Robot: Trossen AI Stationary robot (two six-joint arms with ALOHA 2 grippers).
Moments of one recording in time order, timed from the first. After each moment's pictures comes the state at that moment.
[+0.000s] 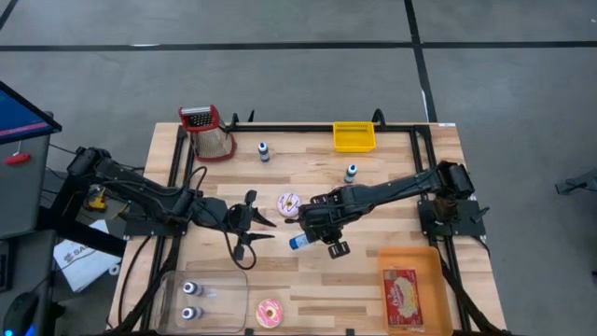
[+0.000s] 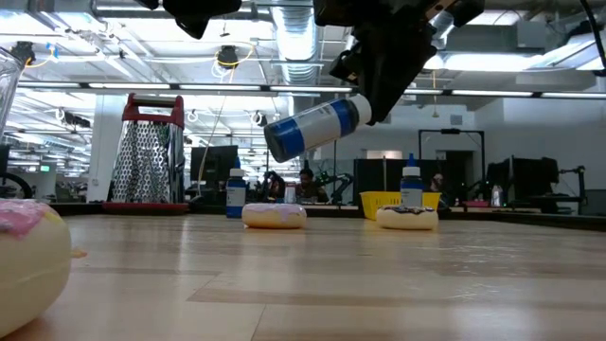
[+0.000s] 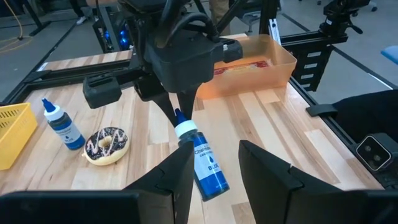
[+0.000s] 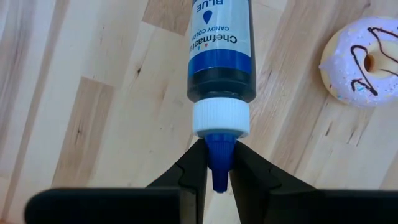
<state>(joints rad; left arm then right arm) -0.35 1.14 0.71 0.09 -0.24 0.02 0.19 1.88 1.58 -1.01 -0.03 -0.16</state>
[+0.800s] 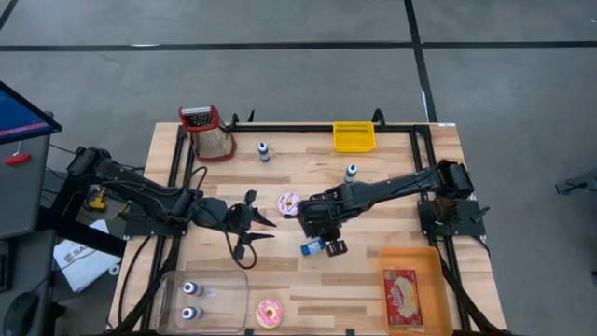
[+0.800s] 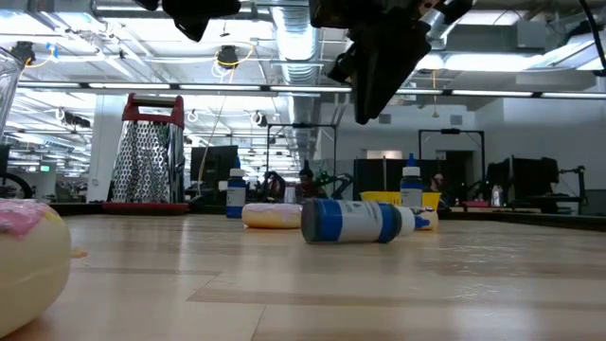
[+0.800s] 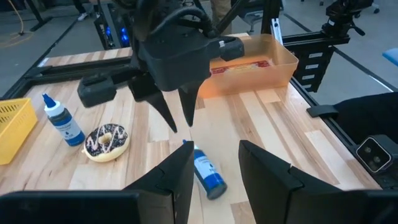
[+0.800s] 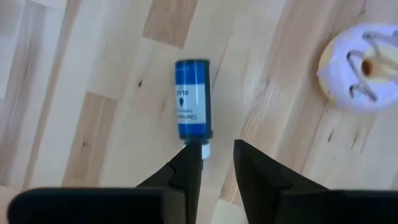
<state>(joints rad) -0.35 1.14 0.71 0.08 -0.24 -0.01 0.17 1.88 1.58 -0.98 -0.06 -0.13</state>
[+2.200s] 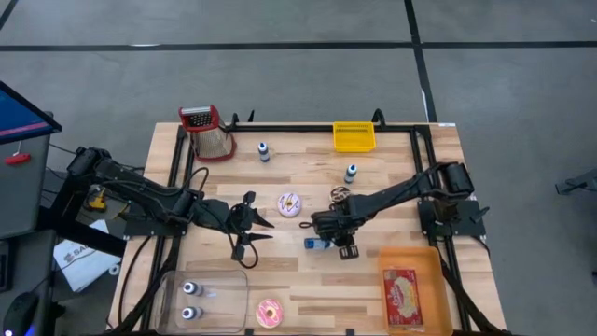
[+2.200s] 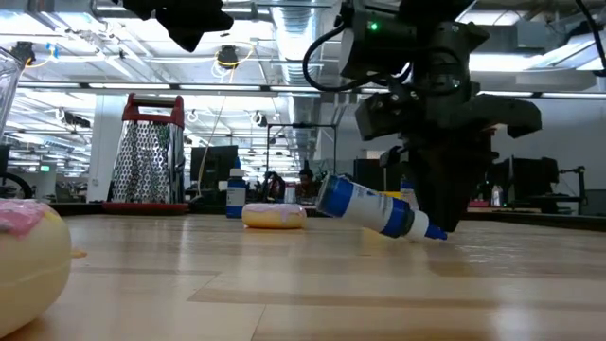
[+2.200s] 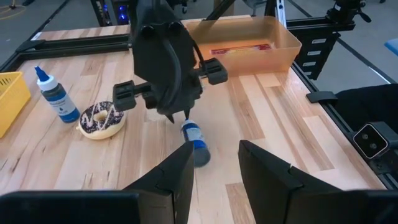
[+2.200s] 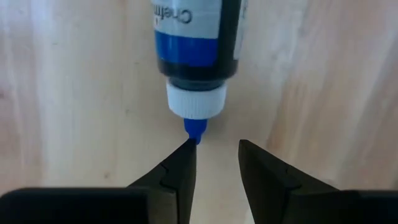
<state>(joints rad) -0.35 1.14 0.71 0.02 -0.24 -0.06 0.17 1.88 1.17 -0.75 -0.08 0.00</state>
